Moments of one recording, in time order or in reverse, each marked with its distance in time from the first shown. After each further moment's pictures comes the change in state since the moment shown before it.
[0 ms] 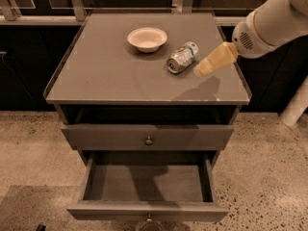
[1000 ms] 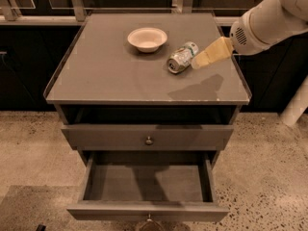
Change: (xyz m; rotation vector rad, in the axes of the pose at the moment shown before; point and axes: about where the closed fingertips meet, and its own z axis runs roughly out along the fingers) arm -0.010 -0.014 0.018 0.016 -0.019 0.144
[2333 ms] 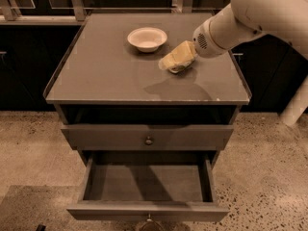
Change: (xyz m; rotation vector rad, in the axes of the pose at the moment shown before) arm -0.038 0.064 0.071 -0.174 -0.044 -0.023
